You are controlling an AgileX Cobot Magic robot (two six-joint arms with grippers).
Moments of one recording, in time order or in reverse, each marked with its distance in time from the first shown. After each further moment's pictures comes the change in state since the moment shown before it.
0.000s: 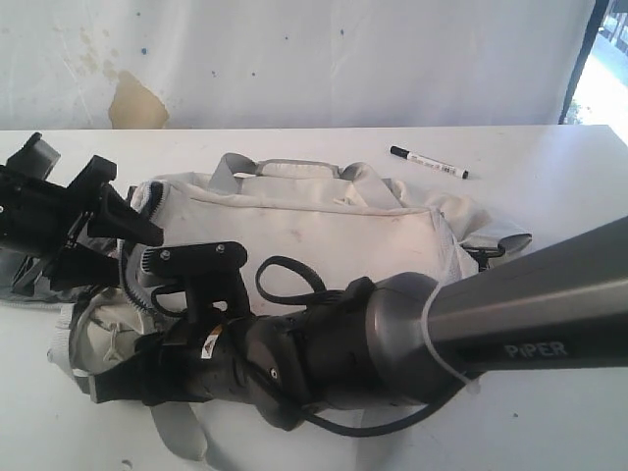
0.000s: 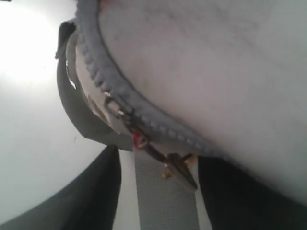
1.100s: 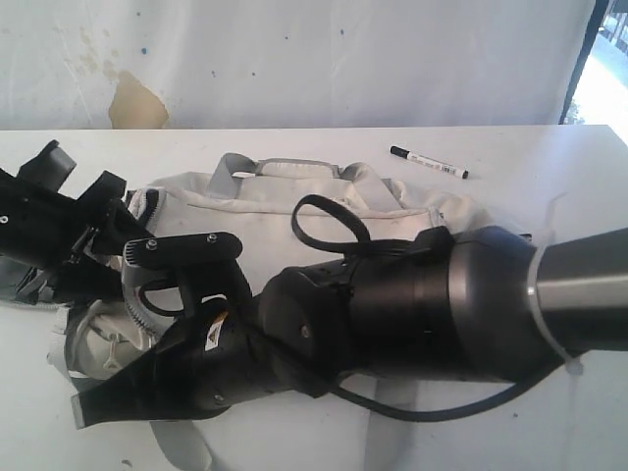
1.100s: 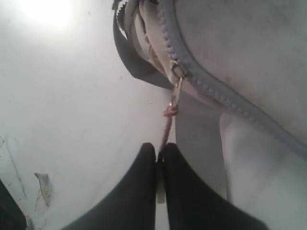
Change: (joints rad) left arm -0.031 0.000 0.000 0.062 0.049 0.017; right arm 0.000 -0.158 0.000 -0.009 0.316 -0.011
